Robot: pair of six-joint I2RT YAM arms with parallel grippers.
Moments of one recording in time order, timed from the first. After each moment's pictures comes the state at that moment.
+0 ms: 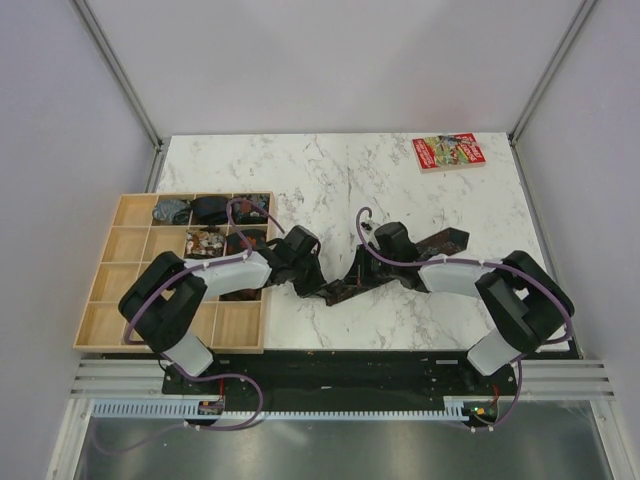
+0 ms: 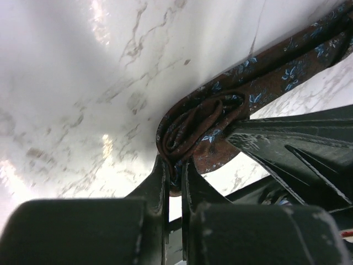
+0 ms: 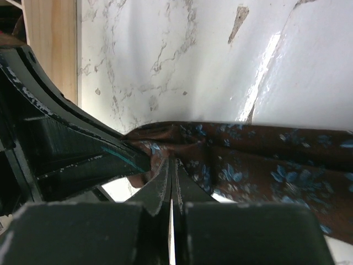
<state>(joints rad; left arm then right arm) -0.74 1.61 0.80 -0.21 0.20 -1.03 0.63 1.59 0.67 0.16 -0.39 0.68</state>
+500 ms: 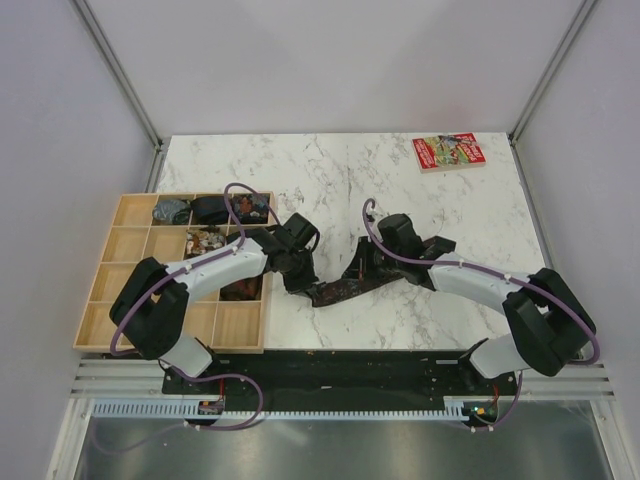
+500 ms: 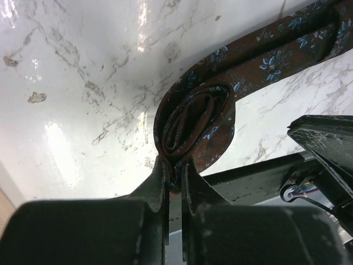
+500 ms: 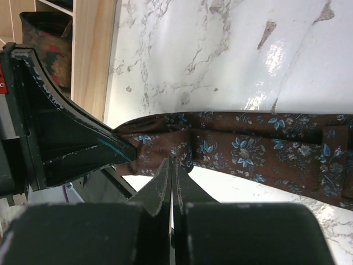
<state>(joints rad) -0.74 1.54 0.98 -0.63 0.16 -0.92 0.64 1.44 0.73 -0.02 -0.37 0.68</state>
